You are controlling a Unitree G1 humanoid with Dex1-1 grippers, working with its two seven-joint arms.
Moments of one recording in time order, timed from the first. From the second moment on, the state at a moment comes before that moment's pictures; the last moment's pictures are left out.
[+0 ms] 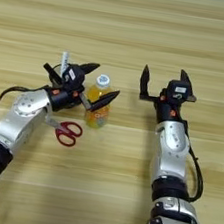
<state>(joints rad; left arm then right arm) -0.46 0.01 -0.23 0.48 -0.12 -0.20 -0.62 -0.40 -0.13 -0.20 0.66 0.17 -0.56 0.20</state>
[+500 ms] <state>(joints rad) -0.46 0.01 -0.24 0.47 -0.12 -0.19 -0.64 -0.40 -0.13 -0.20 0.66 0.16 -0.56 0.20</state>
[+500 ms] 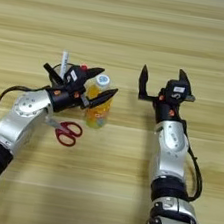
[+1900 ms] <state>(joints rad) -0.46 0.01 -0.24 0.45 -0.12 -0.18 -0.65 -0.39 -0.13 -0.20 0.58 0.20 -0.57 0.23</state>
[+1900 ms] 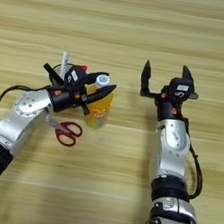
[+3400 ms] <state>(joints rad) -0.49 0.15 -0.17 -0.17 -0.32 0.31 -0.69 -0.20 -0.50 -0.11 -0.15 0.61 0.09 0.92</state>
